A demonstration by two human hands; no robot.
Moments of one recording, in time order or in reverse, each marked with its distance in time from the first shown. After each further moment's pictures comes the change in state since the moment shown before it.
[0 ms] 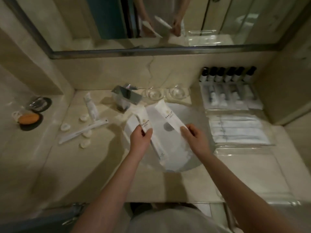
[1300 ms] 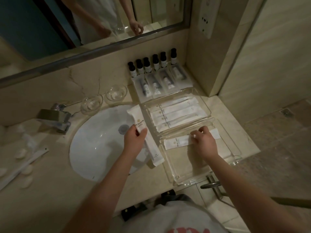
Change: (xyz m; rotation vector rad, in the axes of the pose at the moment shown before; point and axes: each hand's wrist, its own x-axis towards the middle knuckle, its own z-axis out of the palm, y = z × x) left_hand -0.058 0.043 0.179 0.191 -0.261 0.116; right_hand -0.042 0.175 -0.190 -0.650 0.271 0.104
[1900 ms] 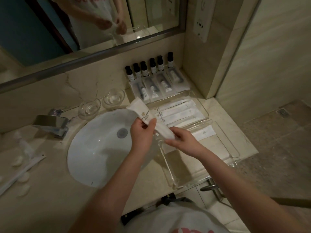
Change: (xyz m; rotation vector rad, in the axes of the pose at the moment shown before) left_hand -0.012 0.047 0.020 -0.315 0.049 0.095; right_hand 0.003 -0.081 -0.034 0.635 -0.366 -0.157
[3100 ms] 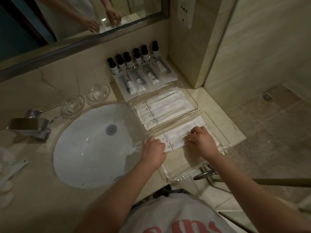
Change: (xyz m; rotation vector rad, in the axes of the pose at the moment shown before) left_hand -0.021 -0.089 0.029 1.405 -0.668 0.439; right_hand -0.044 0.094 -0.033 -0.752 0.293 0.019
